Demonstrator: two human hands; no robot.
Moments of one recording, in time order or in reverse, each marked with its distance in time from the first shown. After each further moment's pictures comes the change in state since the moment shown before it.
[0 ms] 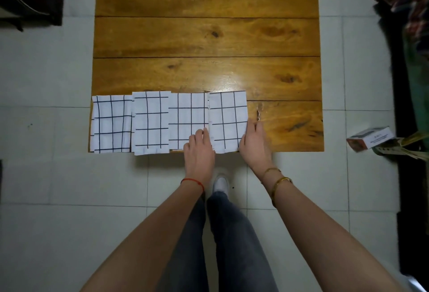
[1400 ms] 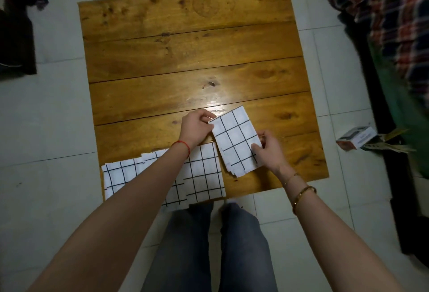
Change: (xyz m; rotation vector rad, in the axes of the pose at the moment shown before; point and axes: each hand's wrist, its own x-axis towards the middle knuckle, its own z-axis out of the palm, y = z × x) left_hand 0.199 -0.029 -0.136 -0.914 -0.199 0.069; right_hand 0.082 -0.037 -0.072 0.688 -0.071 0.354
